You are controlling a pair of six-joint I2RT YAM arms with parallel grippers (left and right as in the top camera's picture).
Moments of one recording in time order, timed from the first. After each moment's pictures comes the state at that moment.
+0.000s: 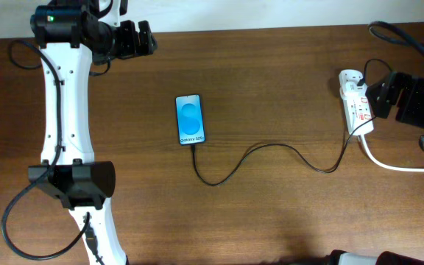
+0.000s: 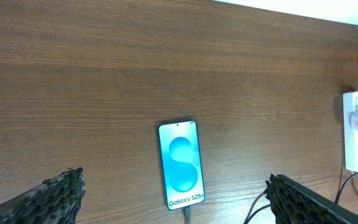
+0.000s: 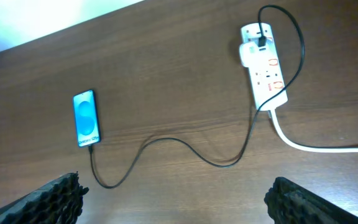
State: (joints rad) left arm -0.03 2.21 2.59 -1.43 0.31 -0.14; right arm -0.30 1.49 2.23 -1.69 -0.30 0.04
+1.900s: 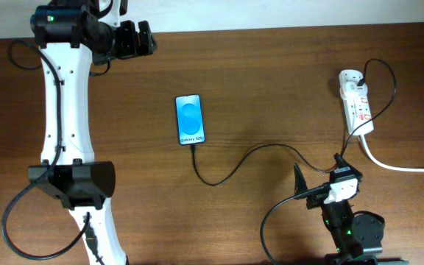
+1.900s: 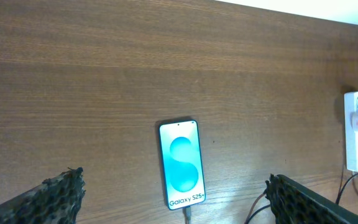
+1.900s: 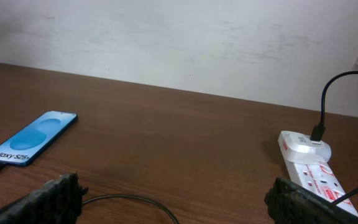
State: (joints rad) left arm -0.03 2.21 2.59 -1.43 0.31 -0.14; right arm 0.03 0.01 0.01 -0.06 -0.16 -0.07
